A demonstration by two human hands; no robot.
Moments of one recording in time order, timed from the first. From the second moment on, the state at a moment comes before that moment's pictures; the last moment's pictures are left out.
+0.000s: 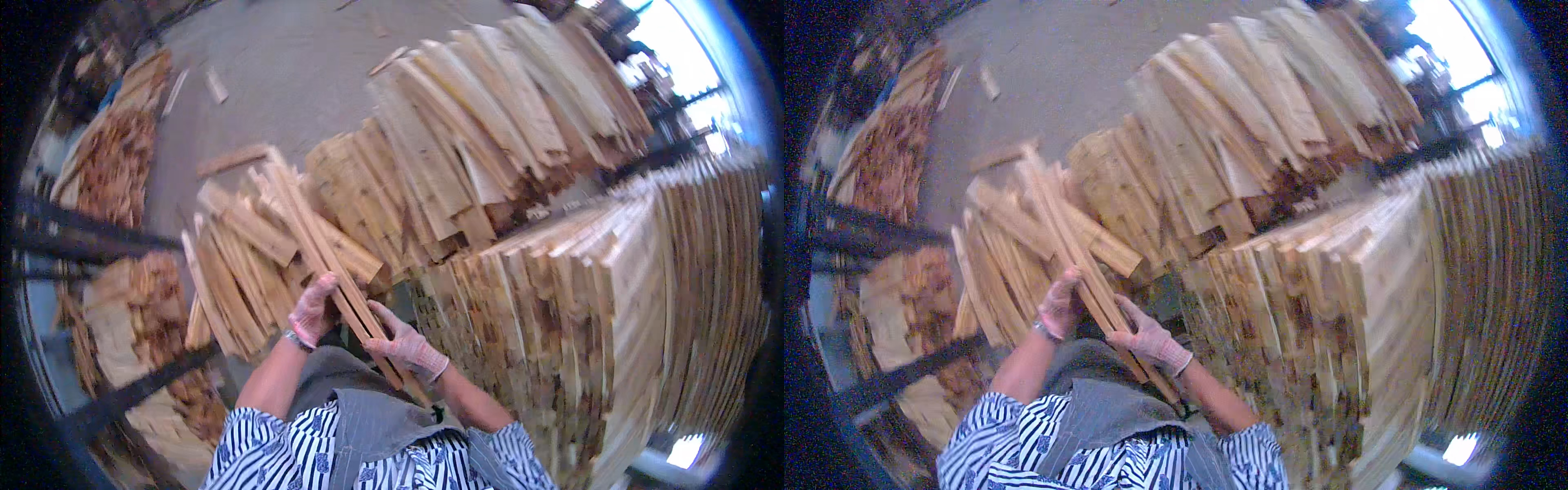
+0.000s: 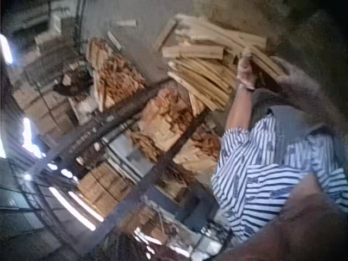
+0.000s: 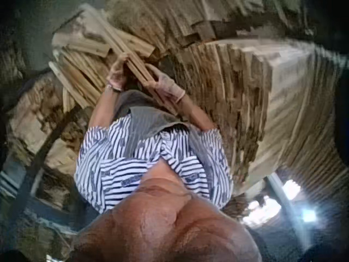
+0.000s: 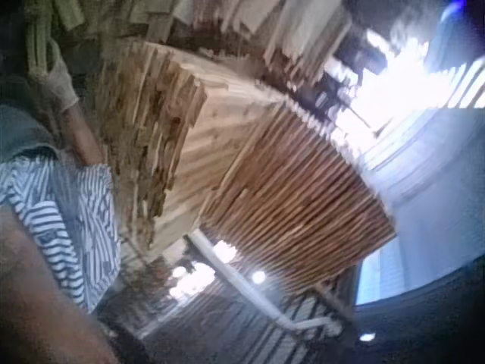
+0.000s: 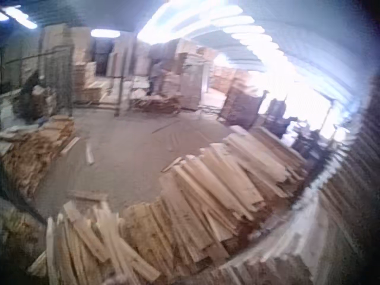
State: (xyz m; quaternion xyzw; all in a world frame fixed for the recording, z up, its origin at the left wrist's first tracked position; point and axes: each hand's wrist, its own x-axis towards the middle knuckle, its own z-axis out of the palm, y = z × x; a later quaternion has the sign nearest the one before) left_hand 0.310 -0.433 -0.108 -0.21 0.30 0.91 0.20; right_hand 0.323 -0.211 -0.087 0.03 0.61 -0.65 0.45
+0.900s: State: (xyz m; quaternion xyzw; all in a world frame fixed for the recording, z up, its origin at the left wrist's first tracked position) left_hand 0.153 -0.089 0.287 0.63 0.65 0.41 0.06; right_hand 0.572 0.168 0.288 0.09 0.78 -0.22 -0.58
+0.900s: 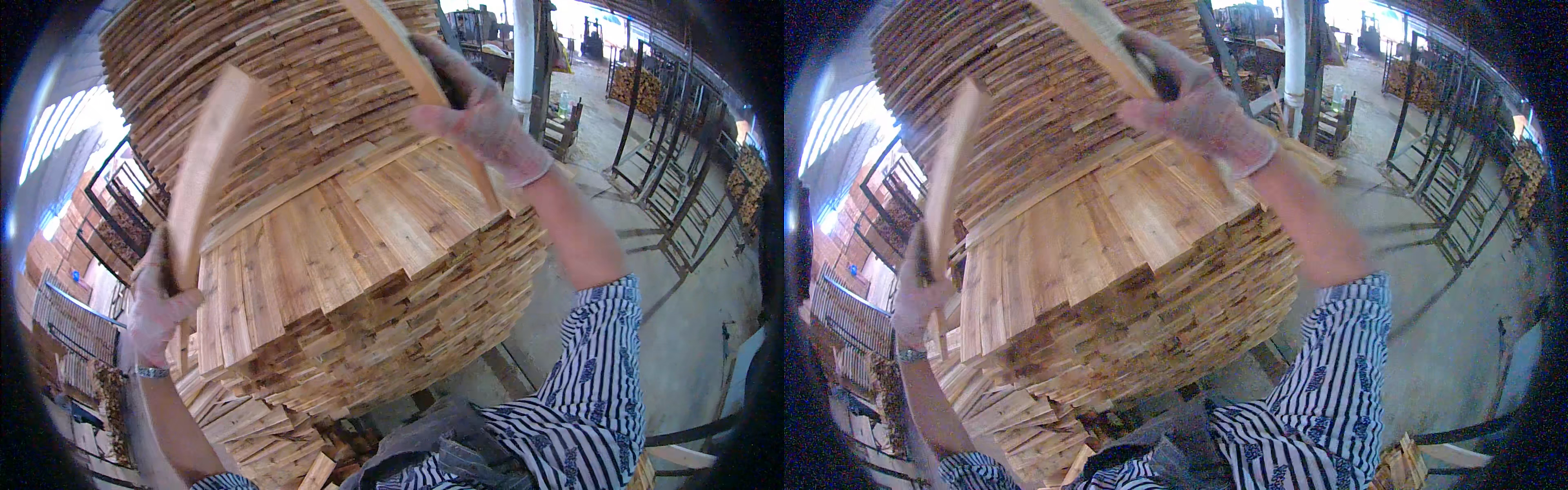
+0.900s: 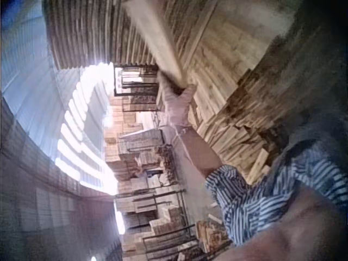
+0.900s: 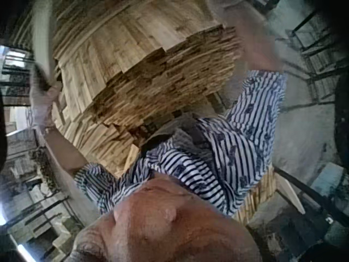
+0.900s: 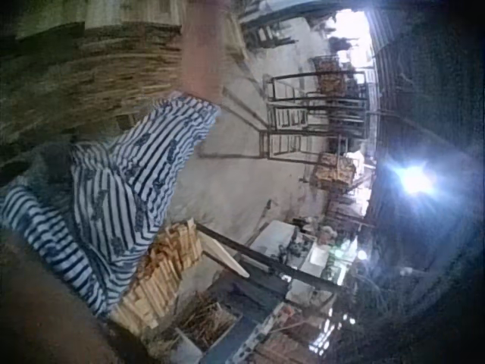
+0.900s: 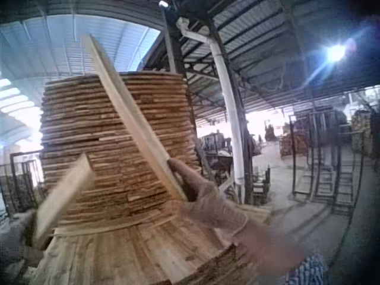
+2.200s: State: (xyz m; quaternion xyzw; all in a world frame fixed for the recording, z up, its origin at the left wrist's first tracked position) left_hand 0.105 0.014 0.136 0.63 0.76 0.05 0.13; right_hand 0.594 0.288 0.156 0.14 0.98 -0.09 0.08
